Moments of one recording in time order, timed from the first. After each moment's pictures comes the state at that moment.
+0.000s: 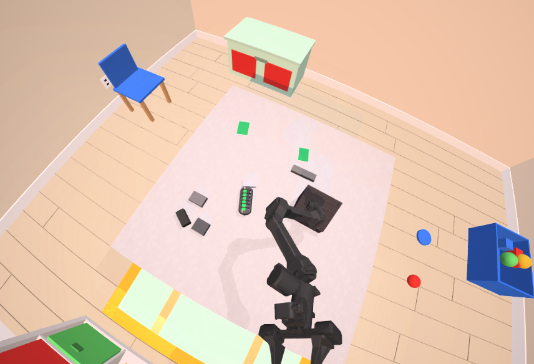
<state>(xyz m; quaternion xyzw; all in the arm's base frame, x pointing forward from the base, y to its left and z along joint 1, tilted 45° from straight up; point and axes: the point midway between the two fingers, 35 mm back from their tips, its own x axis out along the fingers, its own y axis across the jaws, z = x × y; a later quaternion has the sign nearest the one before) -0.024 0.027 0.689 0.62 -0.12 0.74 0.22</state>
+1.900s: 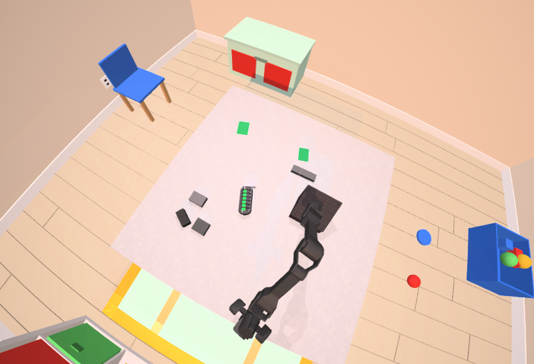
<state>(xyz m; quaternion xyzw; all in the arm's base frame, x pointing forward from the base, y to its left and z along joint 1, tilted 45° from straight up) -0.025 0.430 0.428 0.08 0.16 0.77 0.62</state>
